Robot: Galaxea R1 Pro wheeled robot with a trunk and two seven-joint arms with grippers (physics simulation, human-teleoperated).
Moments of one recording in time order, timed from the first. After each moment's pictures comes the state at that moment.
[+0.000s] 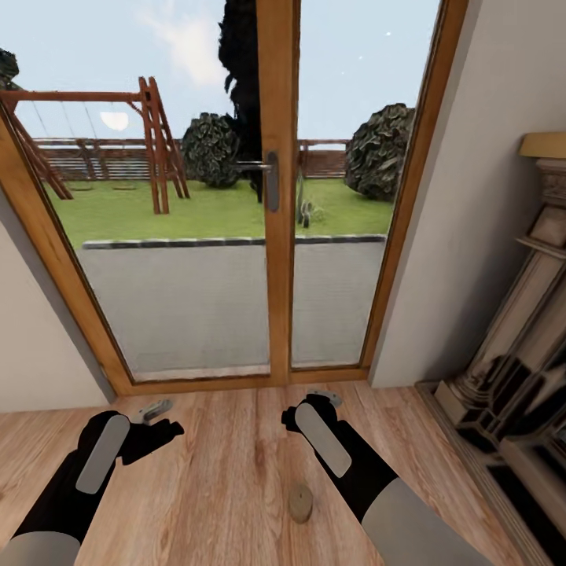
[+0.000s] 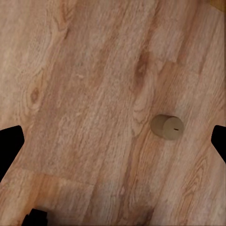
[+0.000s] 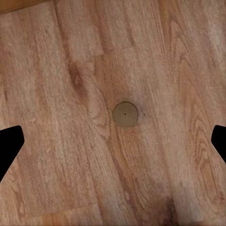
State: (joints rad) left arm -0.47 0.15 0.07 -1.17 0.81 0.99 0.49; right arm -0.67 0.17 0.56 -0.99 -0.99 0.65 -0.95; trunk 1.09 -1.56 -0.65
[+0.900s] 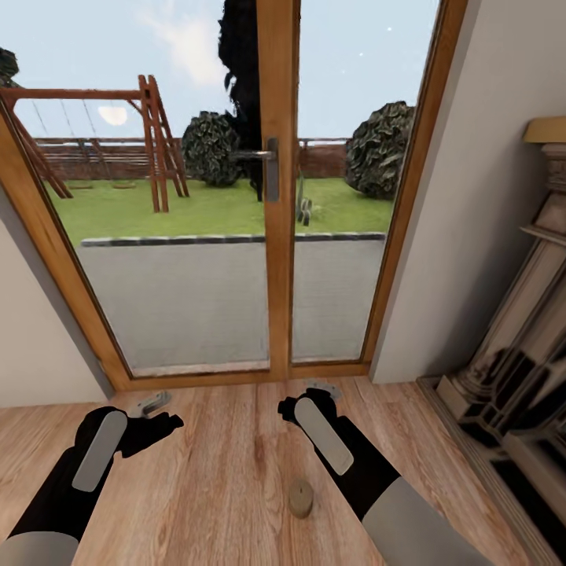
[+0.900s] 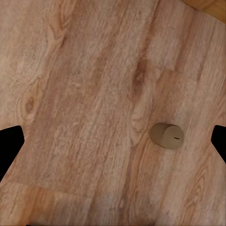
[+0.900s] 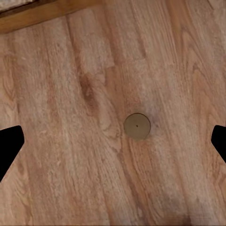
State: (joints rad) left arm -0.47 0.15 0.08 -1.22 0.82 0.99 0.49; right arm -0.67 0.17 0.56 -1.06 -0.99 0.64 -0.96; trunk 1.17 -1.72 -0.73
